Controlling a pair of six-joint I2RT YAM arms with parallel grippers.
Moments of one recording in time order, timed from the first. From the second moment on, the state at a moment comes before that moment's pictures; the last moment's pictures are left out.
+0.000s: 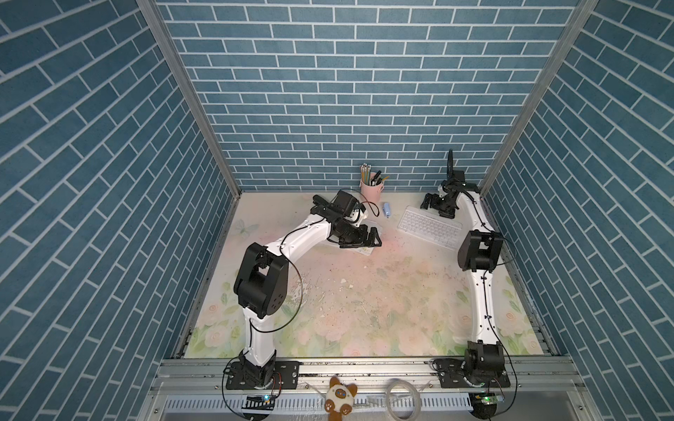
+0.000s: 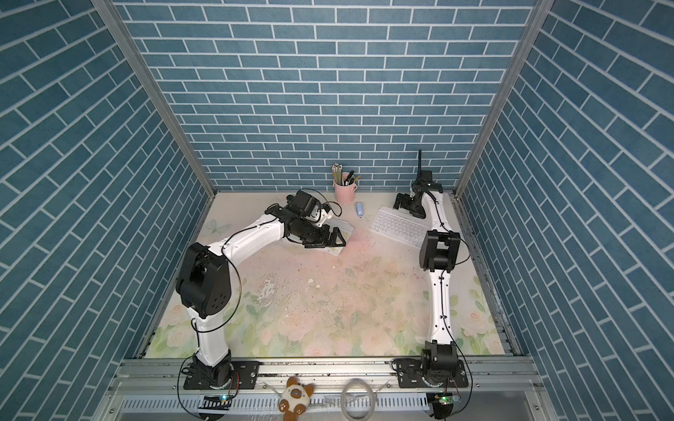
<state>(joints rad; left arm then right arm) -0.54 1.94 1.62 -0.72 0.53 -0.37 0.02 2.73 2.66 -1.11 -0.27 0.23</state>
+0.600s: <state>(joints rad) -0.54 1.93 1.60 -0.71 0.55 -0.38 0.16 2.47 2.20 -1.26 -0.09 0.16</state>
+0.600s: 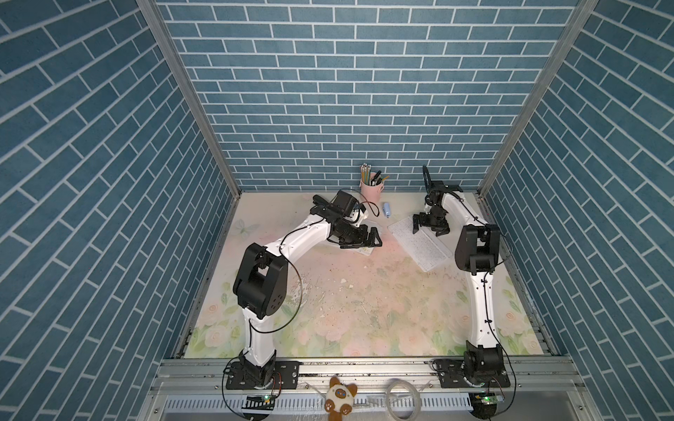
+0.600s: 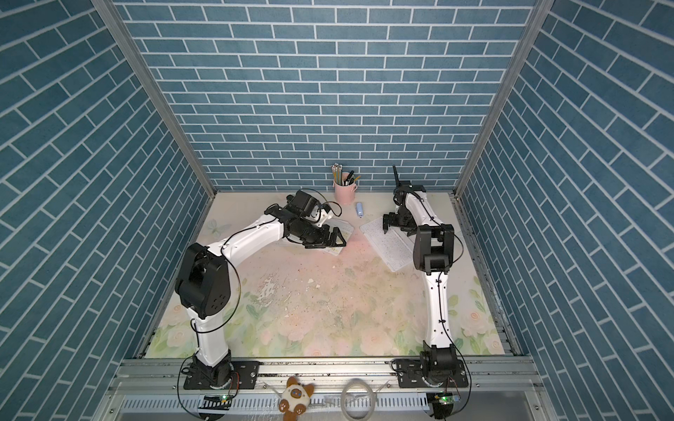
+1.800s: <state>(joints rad) -0.51 1.89 1.59 -0.71 0.58 -0.38 0.29 2.74 2.63 -0.94 -0.13 0.37</state>
